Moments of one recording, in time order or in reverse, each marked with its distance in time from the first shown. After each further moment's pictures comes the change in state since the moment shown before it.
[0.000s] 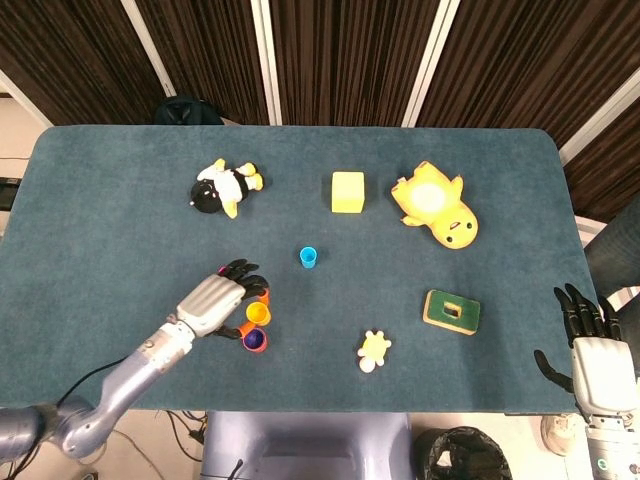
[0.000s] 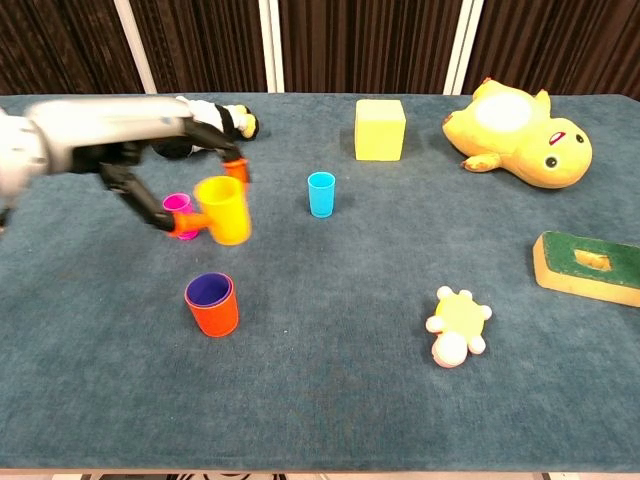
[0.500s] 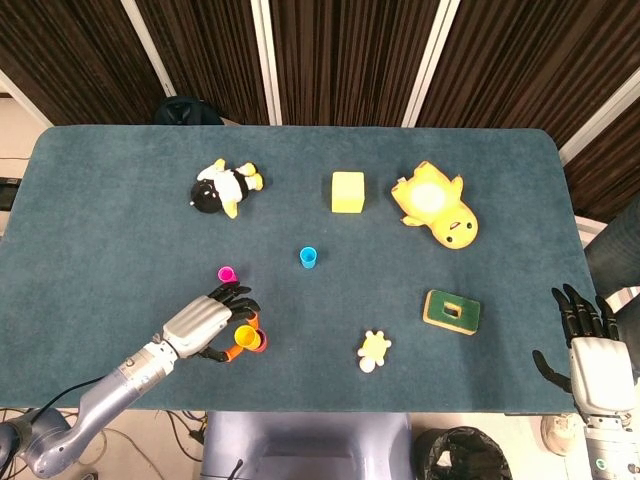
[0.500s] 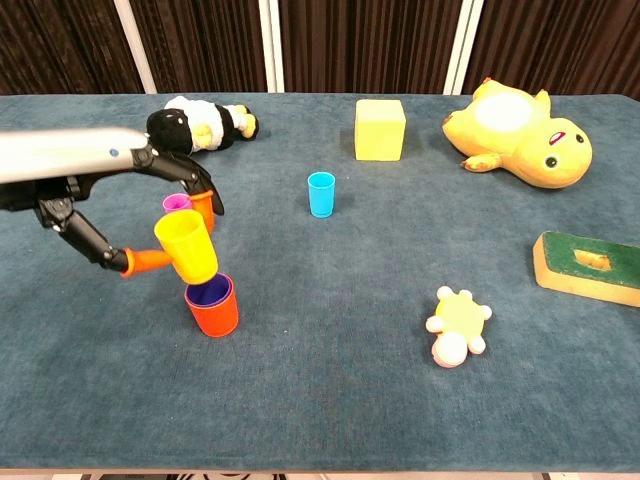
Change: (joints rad) left arm 0.064 0.012 0.080 0.044 0.232 0.005 -0.205; right arm 0.000 0.000 0.000 0.000 0.001 0.000 0.000
